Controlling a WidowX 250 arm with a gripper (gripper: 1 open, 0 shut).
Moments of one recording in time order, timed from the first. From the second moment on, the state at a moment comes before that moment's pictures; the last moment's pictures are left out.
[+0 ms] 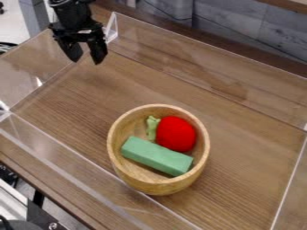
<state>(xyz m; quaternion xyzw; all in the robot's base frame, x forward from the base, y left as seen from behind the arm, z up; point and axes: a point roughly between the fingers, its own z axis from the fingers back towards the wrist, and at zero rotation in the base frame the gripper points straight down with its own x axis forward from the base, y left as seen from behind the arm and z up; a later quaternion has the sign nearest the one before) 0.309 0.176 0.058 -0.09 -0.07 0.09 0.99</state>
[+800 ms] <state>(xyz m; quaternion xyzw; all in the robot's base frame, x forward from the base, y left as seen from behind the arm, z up) 0.278 0.098 0.069 -0.06 -0.08 0.27 0.96</state>
